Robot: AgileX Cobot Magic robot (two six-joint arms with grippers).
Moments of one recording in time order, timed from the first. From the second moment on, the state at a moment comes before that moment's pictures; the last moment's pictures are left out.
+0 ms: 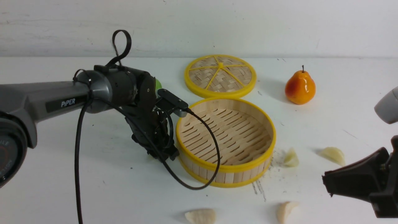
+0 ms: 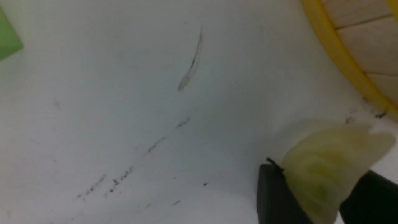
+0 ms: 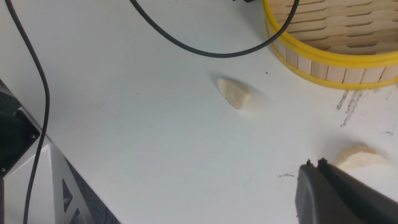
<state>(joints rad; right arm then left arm) 0.21 0.95 -0.83 0.73 0.94 -0.59 -0.39 2.10 -1.54 -0.01 0.79 0.34</state>
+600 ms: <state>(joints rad) 0.21 0.89 -0.83 0.72 0.93 -0.59 -0.57 1.99 -1.86 -0.16 0.89 -0.05</state>
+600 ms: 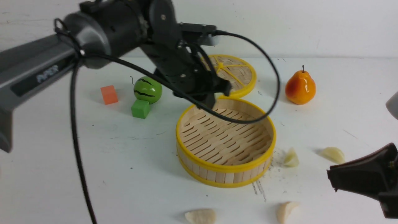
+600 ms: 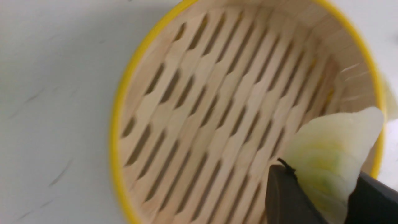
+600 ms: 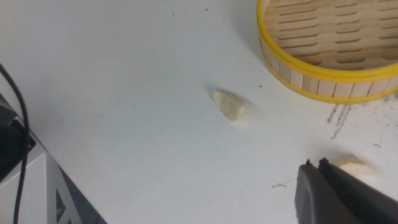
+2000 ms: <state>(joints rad) 0.21 0.69 -0.83 0.57 1.00 -0.54 -0.65 1.83 -1.88 -0.13 1.24 0.13</state>
